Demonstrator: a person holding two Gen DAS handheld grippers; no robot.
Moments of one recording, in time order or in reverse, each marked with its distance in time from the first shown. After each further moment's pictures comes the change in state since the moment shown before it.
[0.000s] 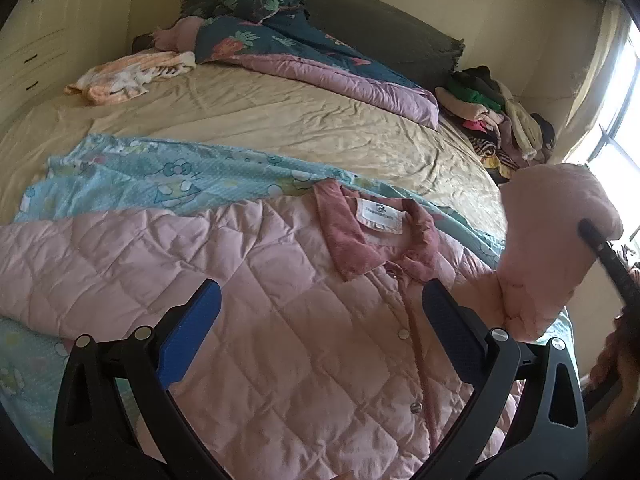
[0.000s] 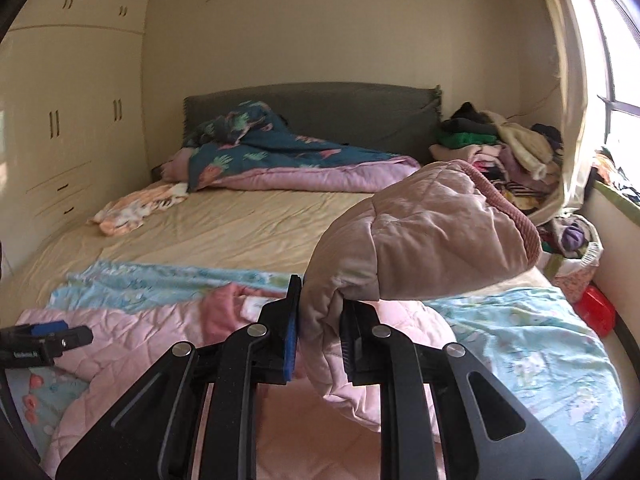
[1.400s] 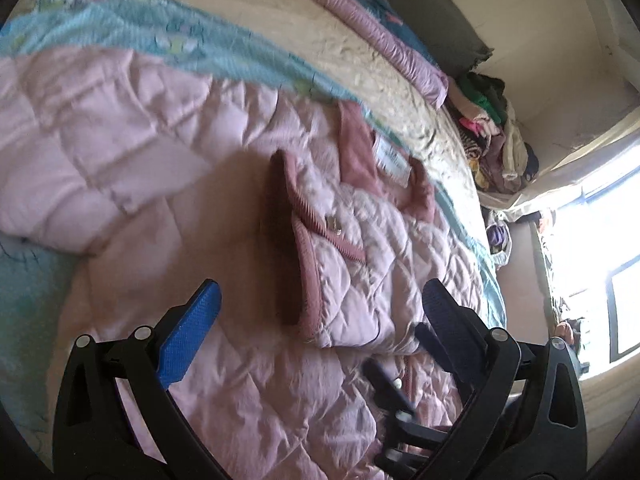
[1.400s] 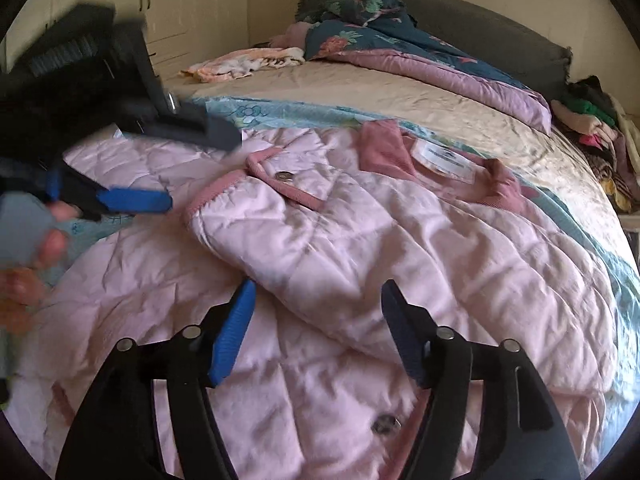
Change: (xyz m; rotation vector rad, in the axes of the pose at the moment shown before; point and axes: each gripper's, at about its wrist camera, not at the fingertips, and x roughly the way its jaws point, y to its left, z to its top) left arm 0.072 0.057 -0.050 -0.318 0.237 -0.221; right arm 0.065 0.146 -0.142 -0.253 0.357 0.291
